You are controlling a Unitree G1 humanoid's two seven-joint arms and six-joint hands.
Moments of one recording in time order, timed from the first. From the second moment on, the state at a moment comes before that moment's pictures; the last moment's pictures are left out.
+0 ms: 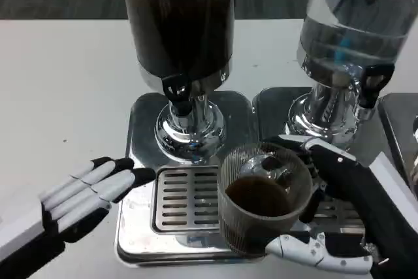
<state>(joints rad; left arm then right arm) 0.37 0.85 0.22 0.21 0.17 -1.28 -0.29 0.57 -0.23 0.13 -0.71 -0.32 -0.09 0.20</state>
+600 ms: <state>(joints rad) 0.38 0.86 0.21 0.21 0.16 -1.27 -0.30 0.57 -0.23 0.12 -0.71 -0.32 -0.09 0.20</state>
